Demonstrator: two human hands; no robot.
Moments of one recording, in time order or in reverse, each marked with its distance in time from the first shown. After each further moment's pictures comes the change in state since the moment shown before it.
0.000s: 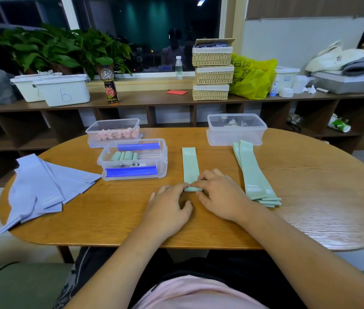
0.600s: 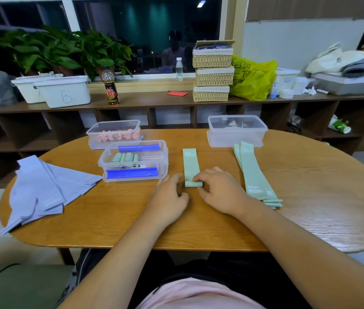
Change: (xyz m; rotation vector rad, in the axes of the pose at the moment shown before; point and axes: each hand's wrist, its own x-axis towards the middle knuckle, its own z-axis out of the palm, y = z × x) left_hand 0.031 -0.007 0.001 -0.193 -0.008 -0.090; right_hand 0.015 0.008 0.003 0.106 0.102 0.040
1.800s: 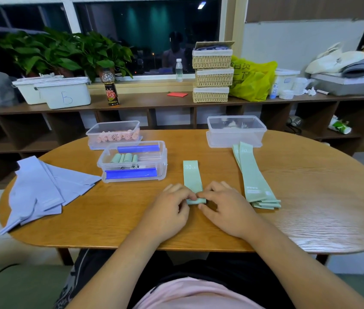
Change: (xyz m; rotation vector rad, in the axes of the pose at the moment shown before) left_hand -0.030 -0.005 0.001 0.017 0.032 0.407; right_hand -0.051 -0.009 -0.004 0.073 -0.033 -0.029
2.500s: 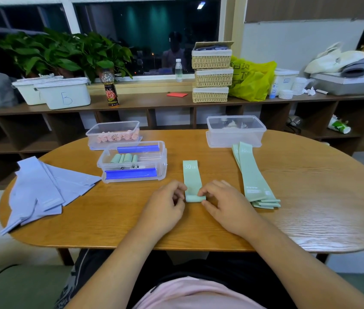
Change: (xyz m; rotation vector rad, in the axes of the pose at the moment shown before) left_hand 0.004 -0.003 -0.002 -0.115 0.050 -0.257; right_hand -0.001 0.001 0.000 0.100 0.096 0.014
